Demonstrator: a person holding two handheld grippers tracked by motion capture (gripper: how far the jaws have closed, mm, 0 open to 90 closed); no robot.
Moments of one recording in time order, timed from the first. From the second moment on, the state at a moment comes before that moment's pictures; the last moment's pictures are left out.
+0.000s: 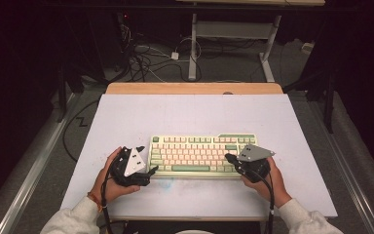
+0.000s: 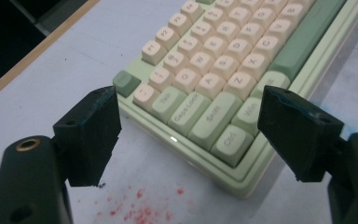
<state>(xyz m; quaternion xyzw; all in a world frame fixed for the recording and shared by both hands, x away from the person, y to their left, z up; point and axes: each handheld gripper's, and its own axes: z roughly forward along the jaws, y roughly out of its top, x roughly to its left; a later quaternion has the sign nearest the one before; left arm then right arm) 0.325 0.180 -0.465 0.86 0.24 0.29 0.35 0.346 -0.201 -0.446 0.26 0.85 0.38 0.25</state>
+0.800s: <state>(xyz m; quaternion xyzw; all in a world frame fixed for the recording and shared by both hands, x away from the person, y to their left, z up) 0.308 0.196 -0.479 0.87 0.25 0.27 0.33 0.390 -0.139 -0.456 0.25 0.88 0.34 0.24</state>
